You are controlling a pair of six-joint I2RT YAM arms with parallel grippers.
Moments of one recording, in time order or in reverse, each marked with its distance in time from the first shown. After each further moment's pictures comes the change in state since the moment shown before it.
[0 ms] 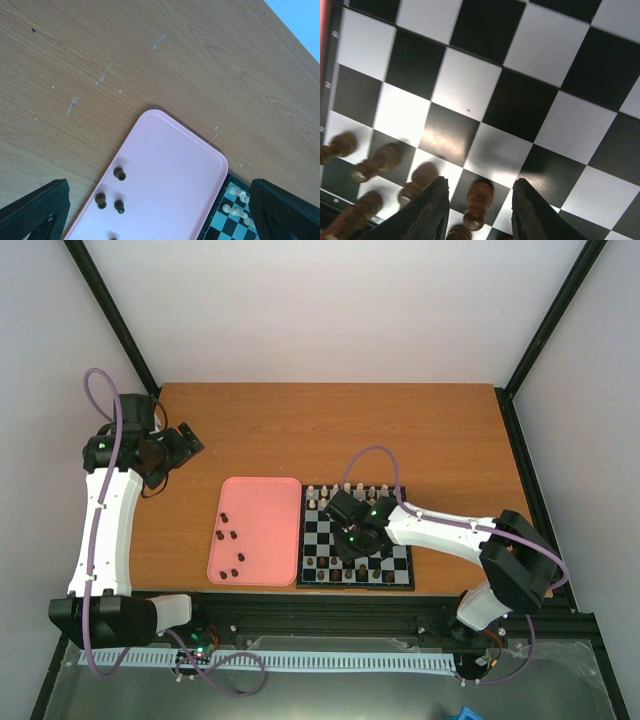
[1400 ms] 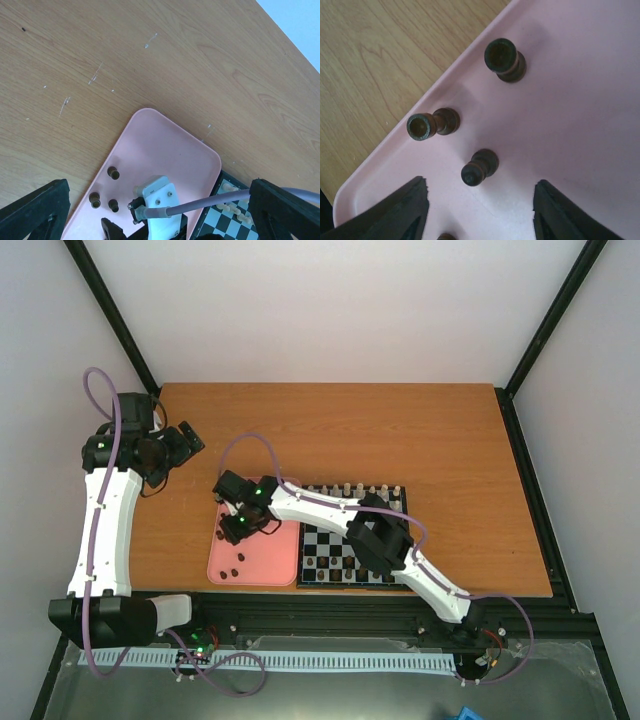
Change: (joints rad) left arm 0.000 0.001 0.011 0.000 0.025 0.000; right arm 0.160 0.896 1.183 -0.083 -0.189 -0.250
